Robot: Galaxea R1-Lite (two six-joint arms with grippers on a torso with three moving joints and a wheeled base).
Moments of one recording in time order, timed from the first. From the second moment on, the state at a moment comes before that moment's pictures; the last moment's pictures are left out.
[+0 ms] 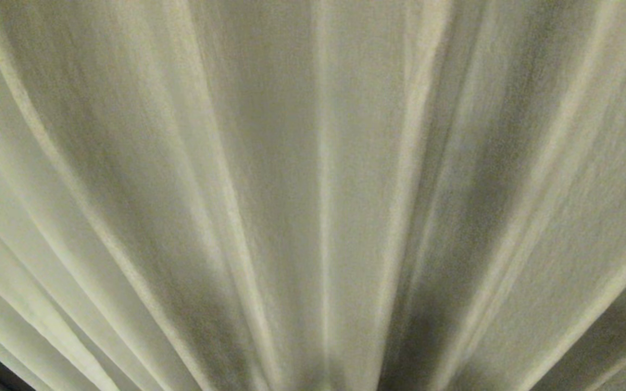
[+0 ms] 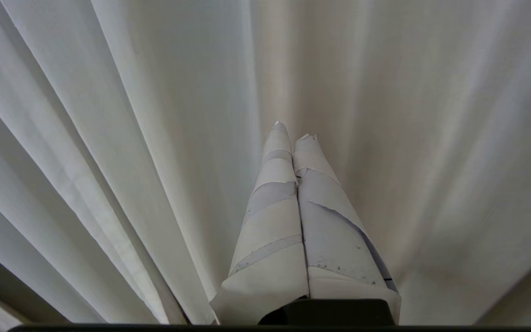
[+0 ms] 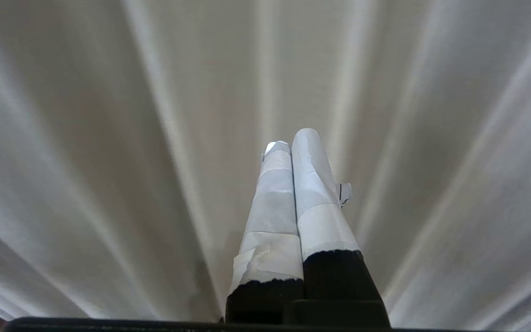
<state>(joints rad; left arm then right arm) 0.00 0.00 0.00 0.00 0.00 0.03 0.00 0.00 0.00 0.00 0.00 0.00</state>
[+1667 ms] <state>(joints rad) 0.00 0.00 0.00 0.00 0.00 0.03 0.00 0.00 0.00 0.00 0.00 0.00</state>
